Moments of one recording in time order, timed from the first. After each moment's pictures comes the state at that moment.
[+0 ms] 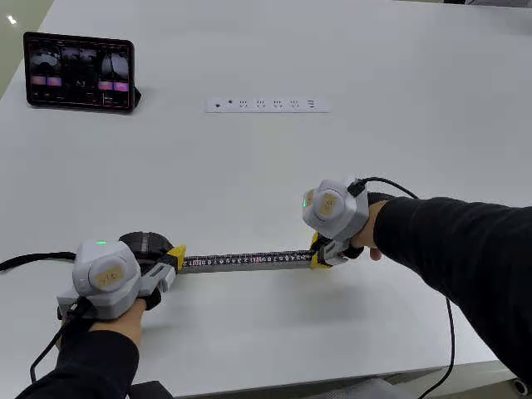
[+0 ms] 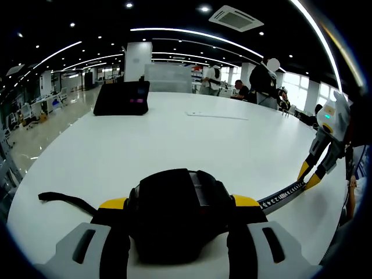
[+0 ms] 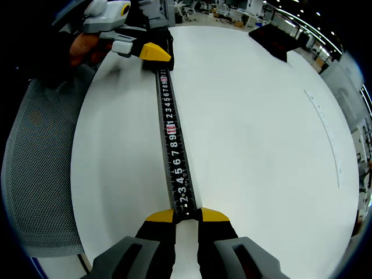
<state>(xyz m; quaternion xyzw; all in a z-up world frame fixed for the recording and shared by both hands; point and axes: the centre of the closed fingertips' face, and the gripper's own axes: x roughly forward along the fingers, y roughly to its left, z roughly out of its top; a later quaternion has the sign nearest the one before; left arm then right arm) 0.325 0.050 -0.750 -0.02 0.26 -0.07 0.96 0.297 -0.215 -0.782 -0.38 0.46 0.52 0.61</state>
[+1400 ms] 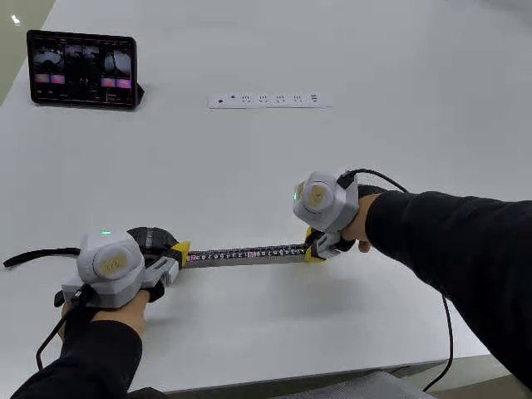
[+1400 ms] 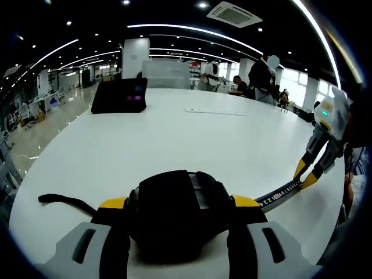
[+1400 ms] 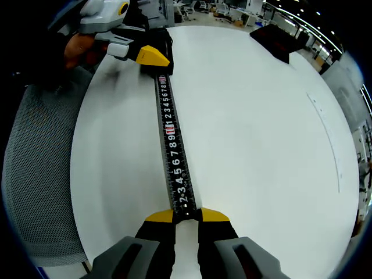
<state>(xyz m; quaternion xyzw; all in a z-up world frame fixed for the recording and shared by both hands) 0.322 0.049 -0.749 -0.02 0.28 -0.07 0.96 0.300 -0.199 -0.781 -0.38 0.46 0.52 0.61</state>
